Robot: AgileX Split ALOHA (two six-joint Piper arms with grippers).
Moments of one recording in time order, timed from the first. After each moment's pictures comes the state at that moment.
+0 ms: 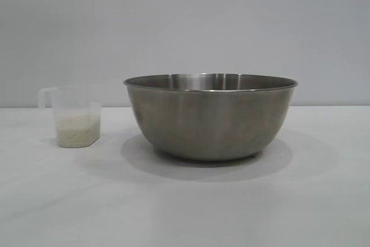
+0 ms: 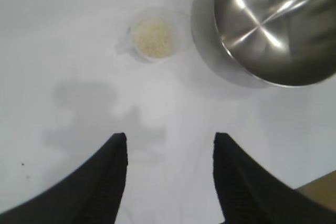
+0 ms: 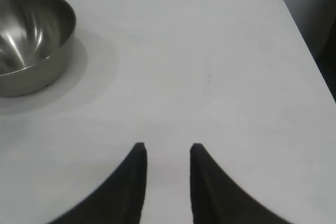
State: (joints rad) left arm -0.19 1.12 -1.07 -0.18 1.10 0.11; right arm 0.00 -0.02 -0.49 0.06 1.14 -0.12
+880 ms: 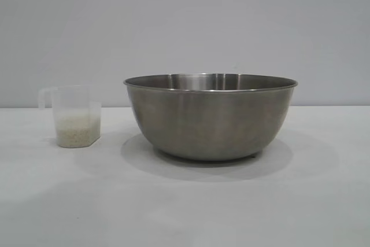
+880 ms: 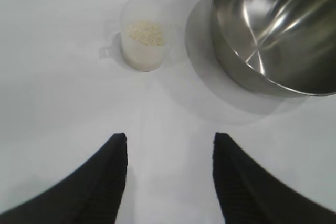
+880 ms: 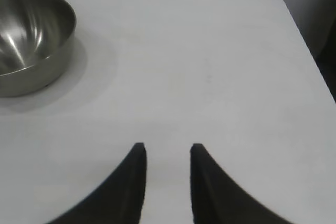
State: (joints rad) left arm -0.19 0.94 -0.37 -0.62 0.07 0.39; right arm 0.00 -0.02 -0.49 0.06 1.14 -0.12
